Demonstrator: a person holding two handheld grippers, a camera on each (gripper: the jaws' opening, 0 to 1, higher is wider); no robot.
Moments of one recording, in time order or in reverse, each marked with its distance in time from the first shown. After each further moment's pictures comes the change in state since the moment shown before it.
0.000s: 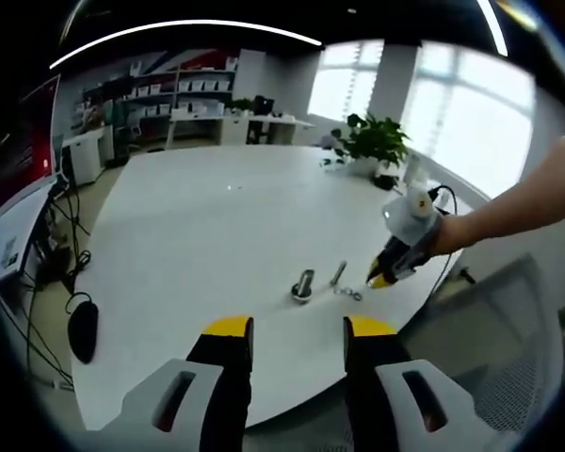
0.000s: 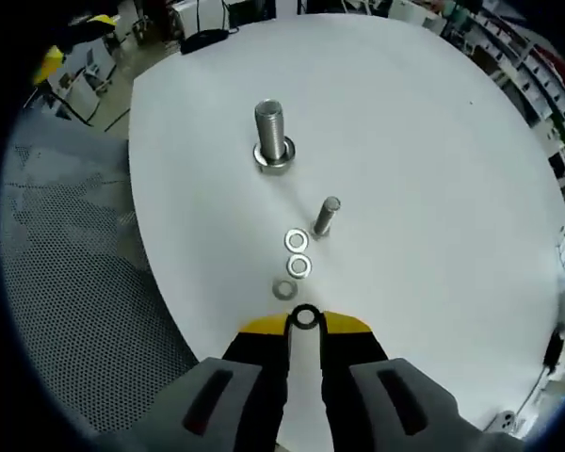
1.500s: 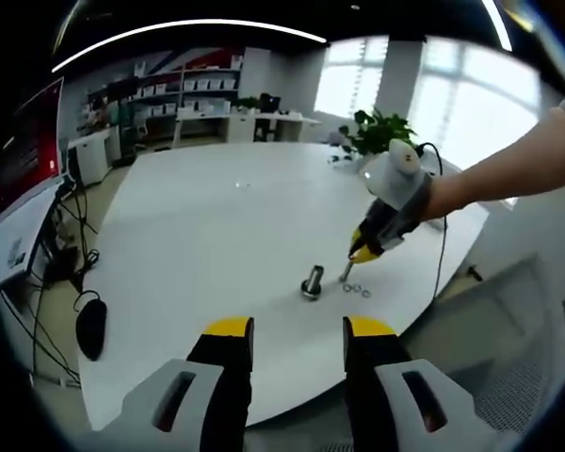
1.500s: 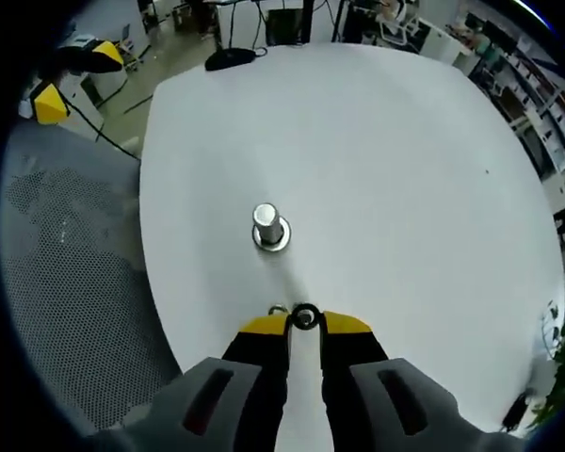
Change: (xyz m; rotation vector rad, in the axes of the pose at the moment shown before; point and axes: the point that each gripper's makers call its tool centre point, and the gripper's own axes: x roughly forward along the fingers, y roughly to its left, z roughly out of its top) left arm -0.002 0.007 -0.003 -0.001 0.015 0.043; right arm -0.009 -0.007 0.070 -0.204 -0.024 0.023
